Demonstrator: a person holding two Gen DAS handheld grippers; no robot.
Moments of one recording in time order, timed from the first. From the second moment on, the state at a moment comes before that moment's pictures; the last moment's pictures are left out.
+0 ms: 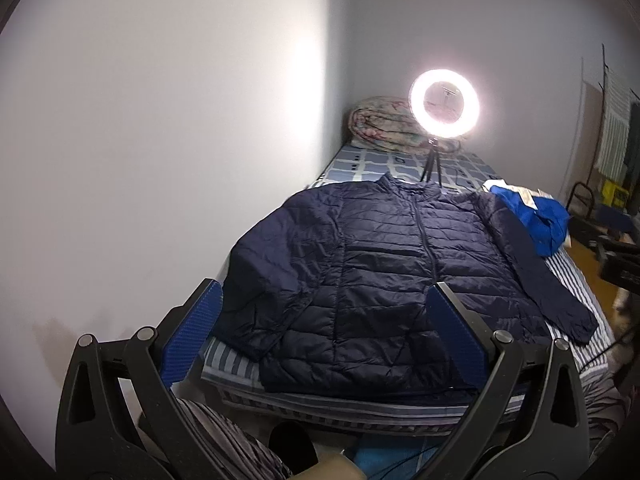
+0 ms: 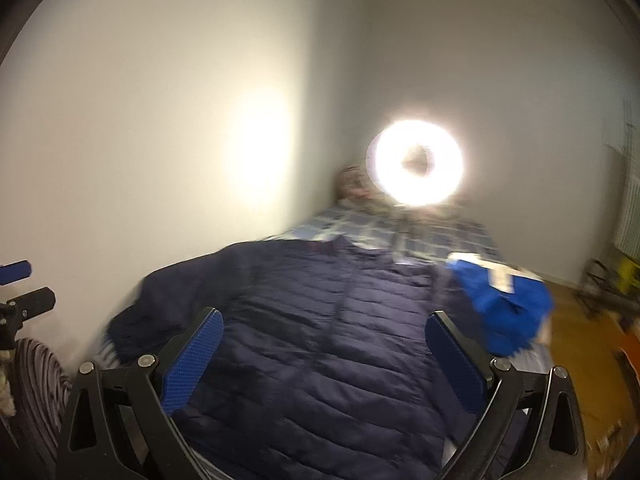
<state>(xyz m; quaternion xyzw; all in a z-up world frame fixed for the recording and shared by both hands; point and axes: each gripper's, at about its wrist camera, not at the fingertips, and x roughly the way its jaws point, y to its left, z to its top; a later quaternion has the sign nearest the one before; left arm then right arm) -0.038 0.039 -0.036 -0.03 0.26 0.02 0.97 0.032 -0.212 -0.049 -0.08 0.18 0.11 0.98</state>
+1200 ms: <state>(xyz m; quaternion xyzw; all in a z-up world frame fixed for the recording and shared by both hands) -0.089 0.141 -0.091 -0.10 0.33 0.15 0.93 0.144 0.140 -0.313 -0.29 0.41 0.49 0.72</state>
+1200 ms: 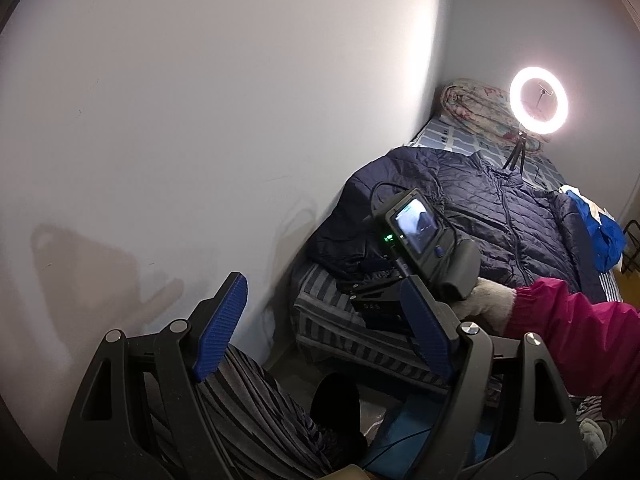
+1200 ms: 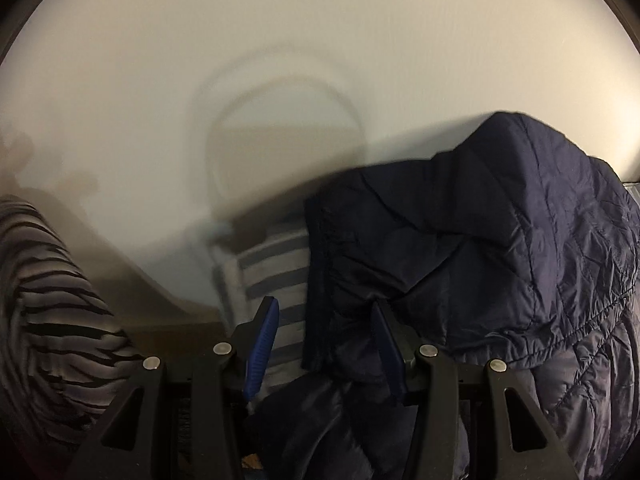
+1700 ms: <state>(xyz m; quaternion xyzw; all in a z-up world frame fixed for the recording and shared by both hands) -0.062 0.129 -0.092 -0.09 0.33 0.13 0.93 0.169 0.113 -0.266 -0.19 0.41 0.50 0.74</state>
